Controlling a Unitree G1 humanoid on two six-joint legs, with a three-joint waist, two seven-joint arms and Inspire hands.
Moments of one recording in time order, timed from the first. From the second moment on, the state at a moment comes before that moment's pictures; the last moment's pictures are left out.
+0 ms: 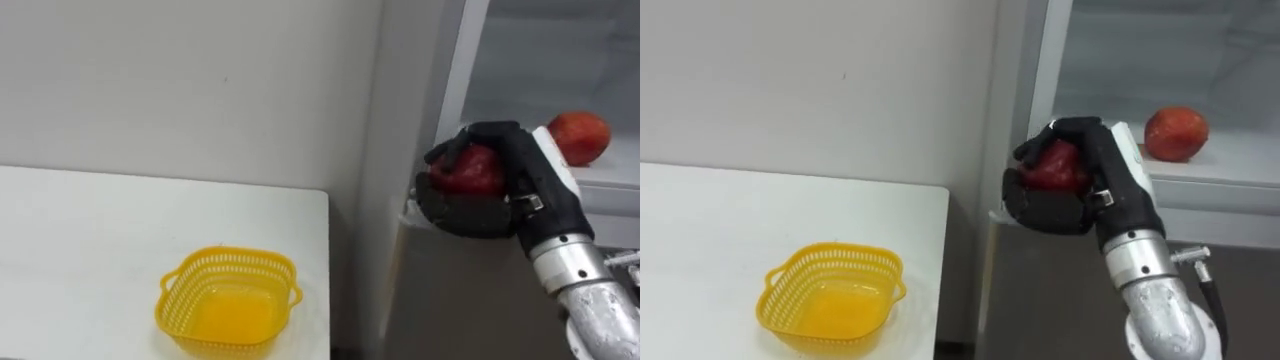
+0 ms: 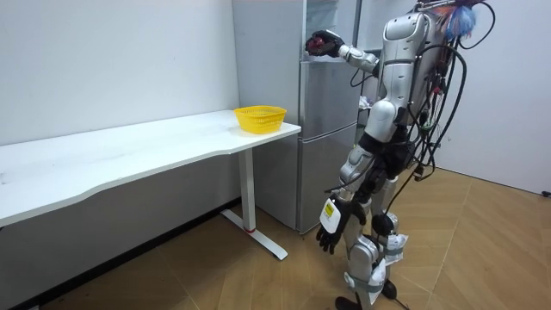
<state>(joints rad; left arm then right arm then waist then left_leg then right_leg) 0.16 0.26 -0.09 1.08 0.46 0.12 -0.10 -0.34 -0.39 0.06 -0.19 0.00 0.07 -0.11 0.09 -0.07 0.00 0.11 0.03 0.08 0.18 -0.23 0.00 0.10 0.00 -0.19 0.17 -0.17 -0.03</state>
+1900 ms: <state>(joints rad) 0.19 0.26 -0.06 1.13 0.46 0.07 -0.11 -0.36 -0.35 0.29 0.12 -0.56 -0.07 -0.10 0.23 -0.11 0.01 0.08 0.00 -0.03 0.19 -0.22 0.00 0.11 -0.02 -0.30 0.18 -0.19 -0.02</state>
